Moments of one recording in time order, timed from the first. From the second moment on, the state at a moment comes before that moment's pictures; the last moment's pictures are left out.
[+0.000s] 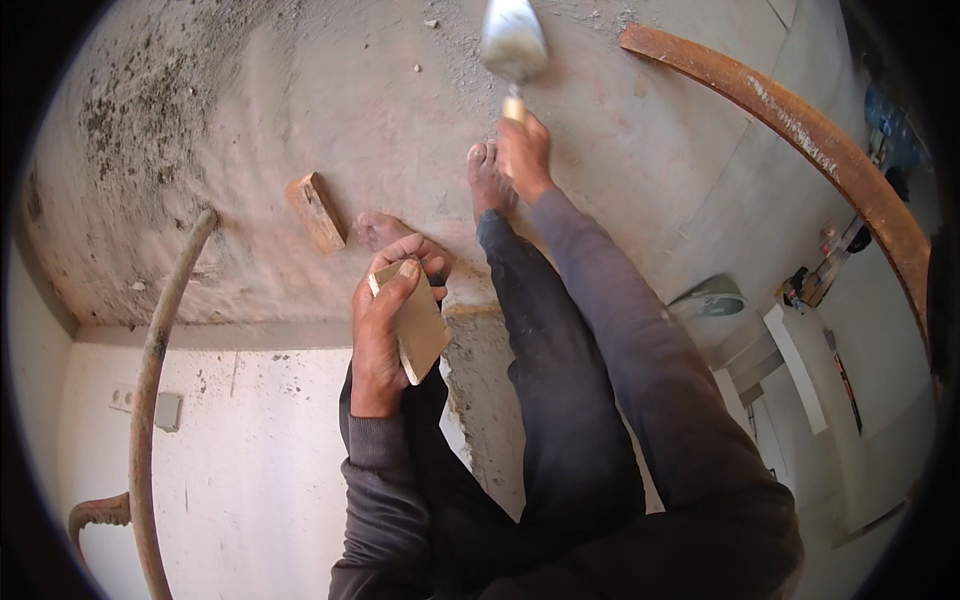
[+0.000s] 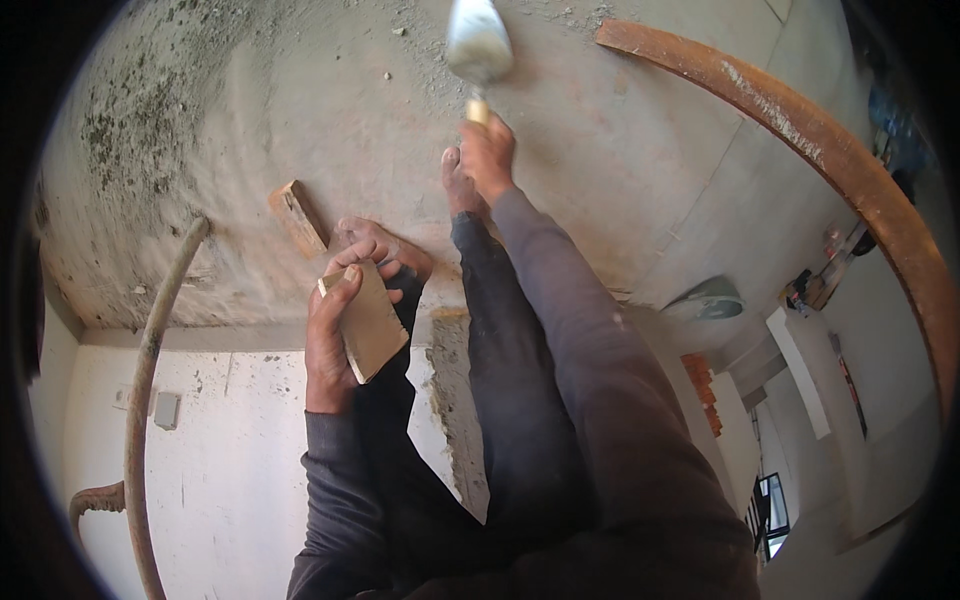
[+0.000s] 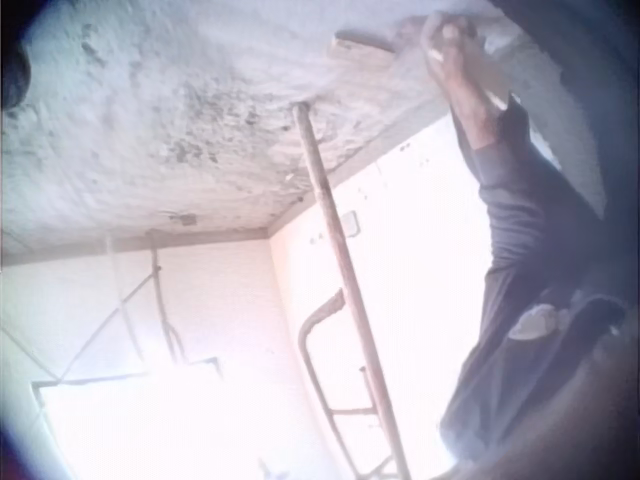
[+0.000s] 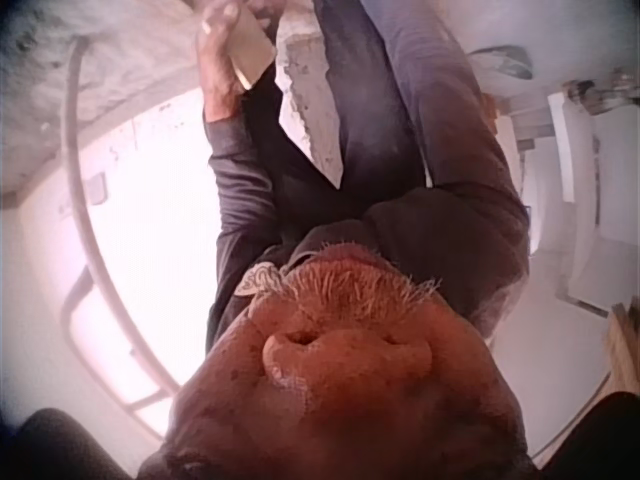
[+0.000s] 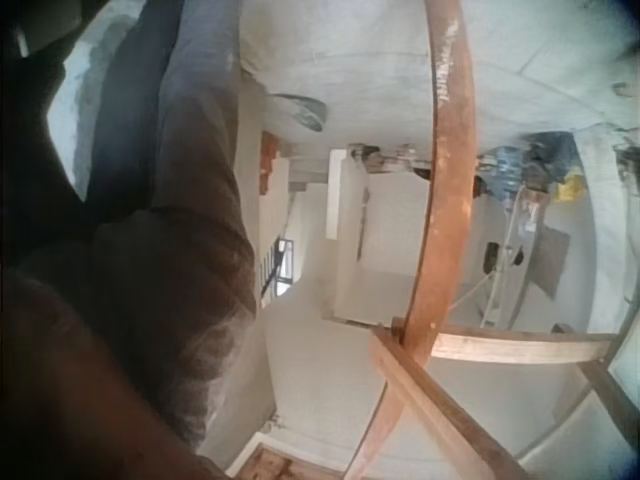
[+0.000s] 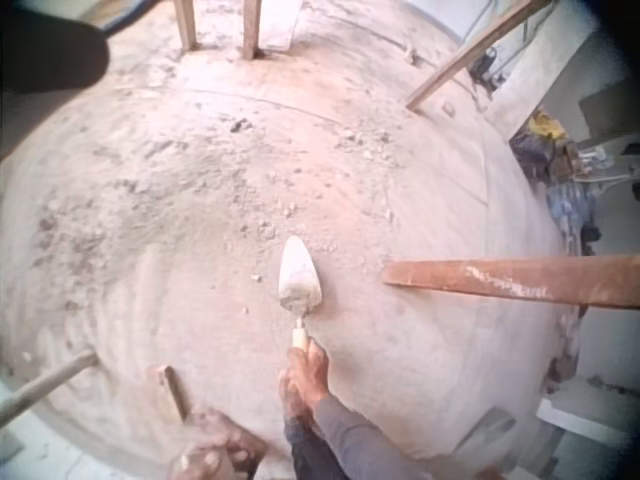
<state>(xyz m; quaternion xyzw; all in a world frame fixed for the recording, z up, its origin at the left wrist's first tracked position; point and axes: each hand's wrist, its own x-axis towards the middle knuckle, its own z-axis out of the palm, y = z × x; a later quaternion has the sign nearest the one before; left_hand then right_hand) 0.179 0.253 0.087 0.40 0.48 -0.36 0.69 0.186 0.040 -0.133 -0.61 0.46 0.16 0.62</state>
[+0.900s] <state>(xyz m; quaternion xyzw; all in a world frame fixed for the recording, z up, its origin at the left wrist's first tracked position) 0.160 0.284 0.093 0.33 0.51 -0.27 0.75 0.178 0.104 -0.119 -0.58 0.46 0.23 0.63</state>
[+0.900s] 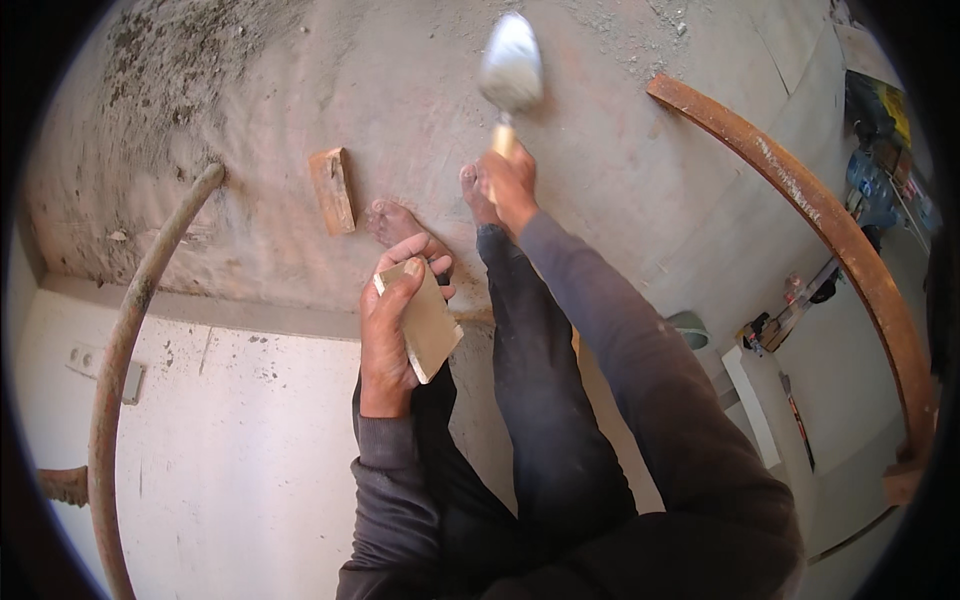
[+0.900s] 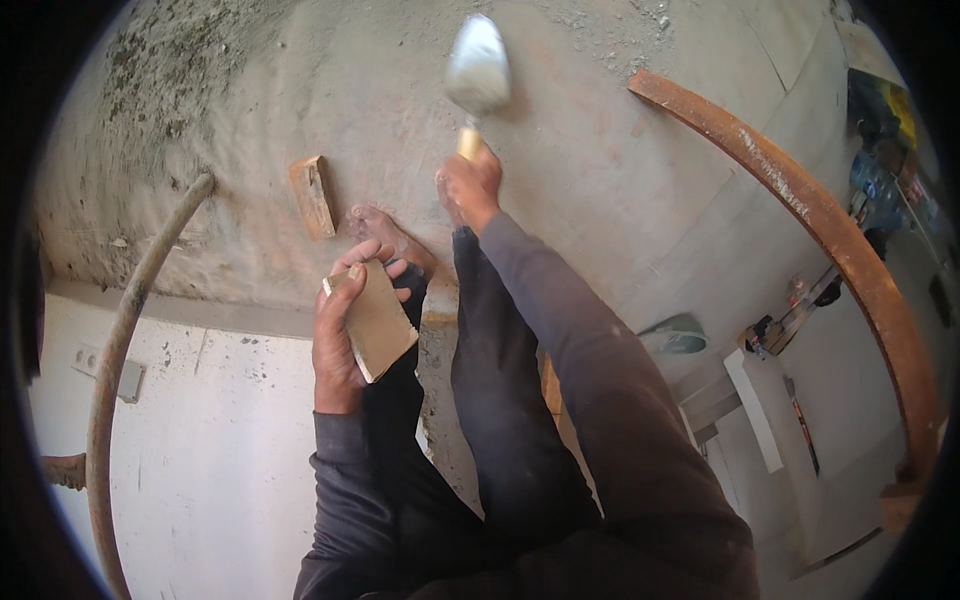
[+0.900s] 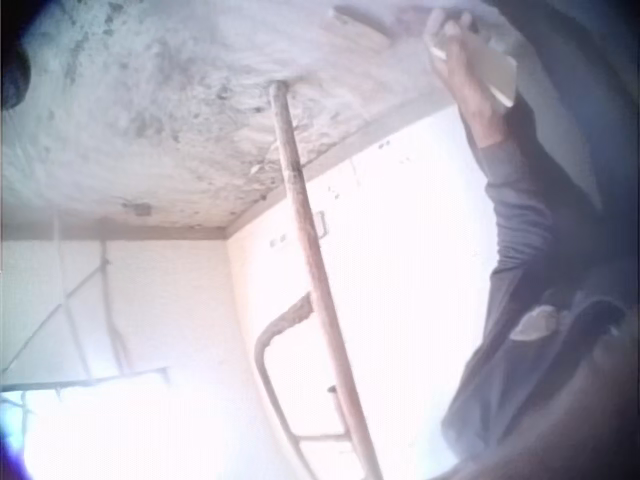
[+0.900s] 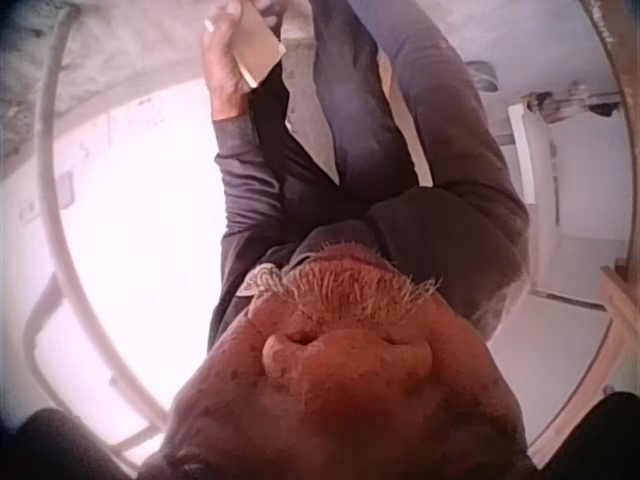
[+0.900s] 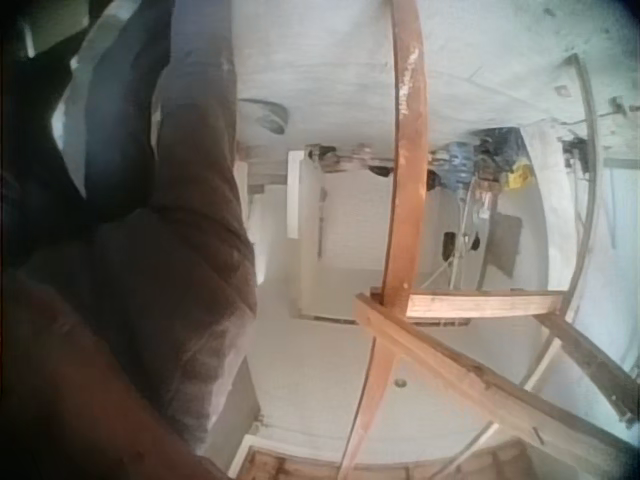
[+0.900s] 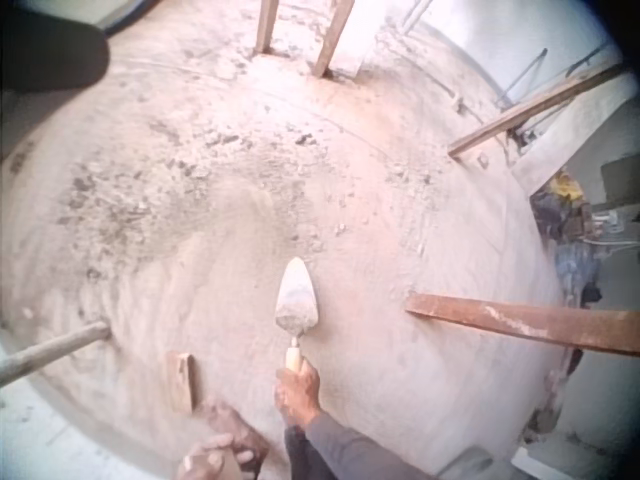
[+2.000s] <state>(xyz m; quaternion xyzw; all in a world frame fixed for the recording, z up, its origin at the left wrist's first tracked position) 0.150 0.273 0.096 0.34 0.51 -0.24 0.75 0.247 -0.099 -0.139 -0.98 -0.07 0.19 -0.03</state>
